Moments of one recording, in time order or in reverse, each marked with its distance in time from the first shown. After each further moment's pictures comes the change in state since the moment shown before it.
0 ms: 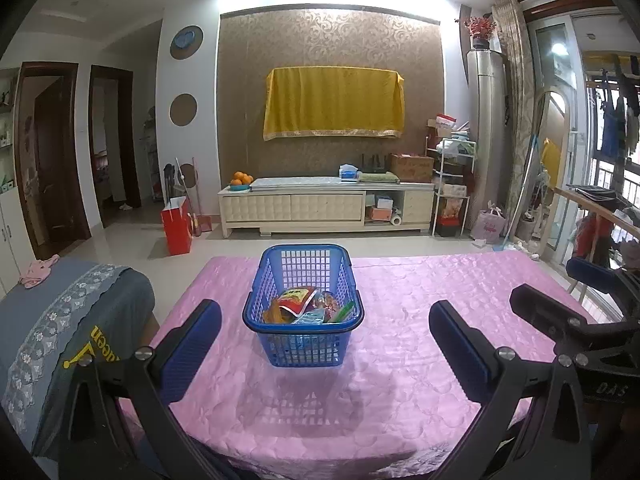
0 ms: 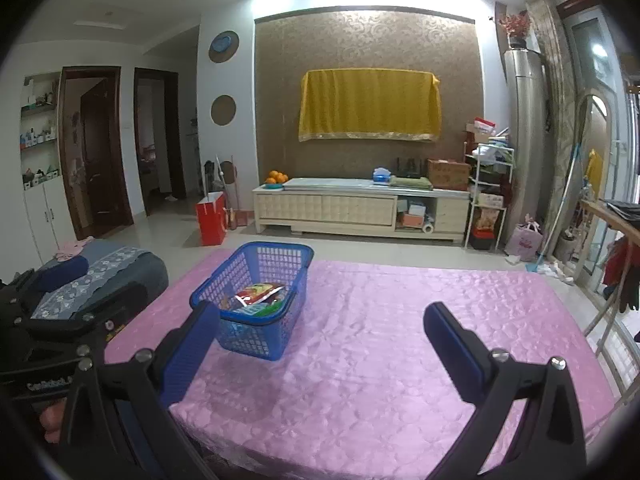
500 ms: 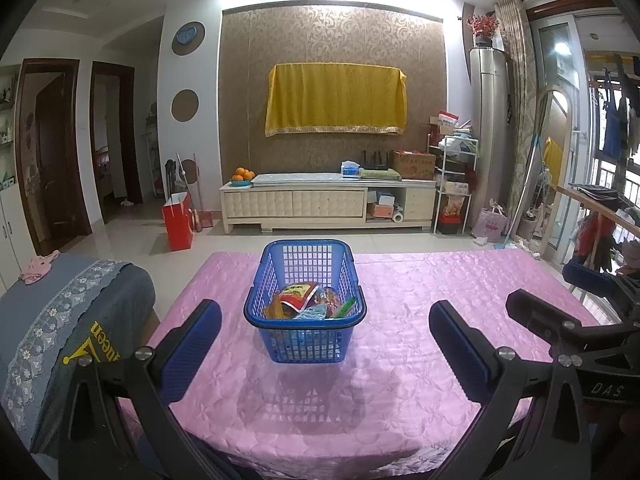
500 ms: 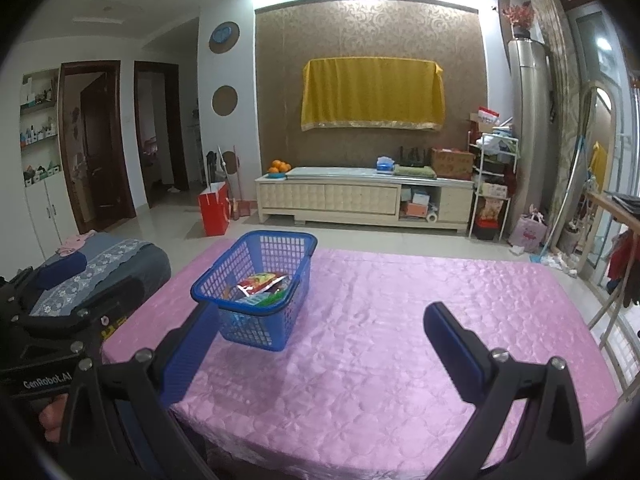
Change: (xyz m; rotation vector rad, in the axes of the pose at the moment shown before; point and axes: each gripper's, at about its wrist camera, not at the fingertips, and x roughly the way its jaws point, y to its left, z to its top) left arm 0.000 0.000 0.000 -0.007 0.016 0.002; right arm 0.008 -0.001 -0.002 0.006 0.043 0.010
